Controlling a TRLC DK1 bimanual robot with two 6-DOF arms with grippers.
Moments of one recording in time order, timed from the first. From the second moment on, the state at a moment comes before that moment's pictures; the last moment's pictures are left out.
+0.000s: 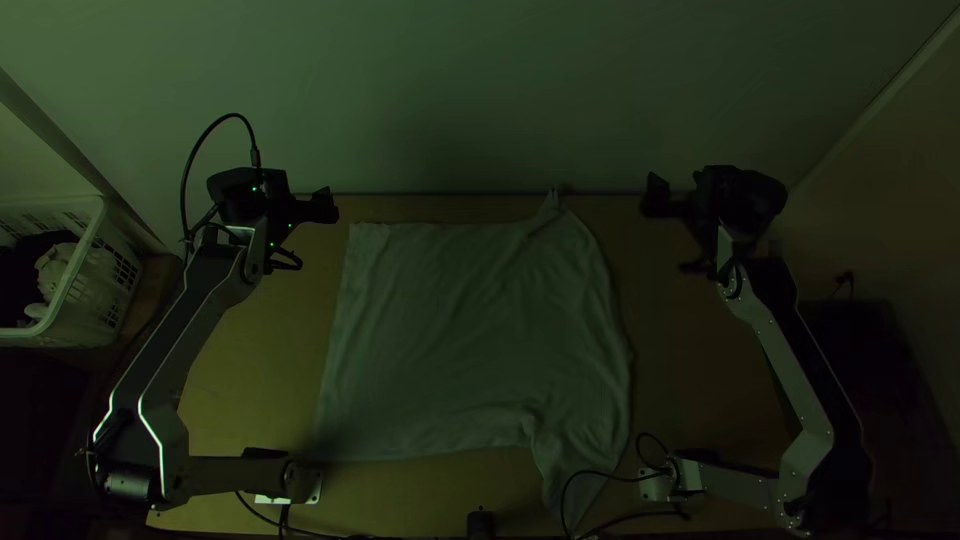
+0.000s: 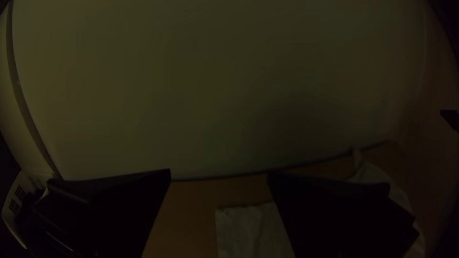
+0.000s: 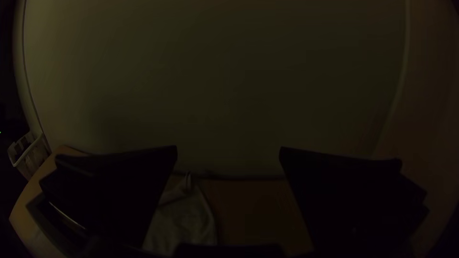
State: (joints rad) left arm -0.08 1.40 1.33 -0.20 -0.06 0.06; right arm 0.11 1.35 1.27 -0.14 0.01 0.03
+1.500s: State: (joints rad) left arm -0.02 2.32 2.12 -0.74 -0.05 0.02; right arm 0.13 2.08 1.89 -0.51 -0.04 0.21
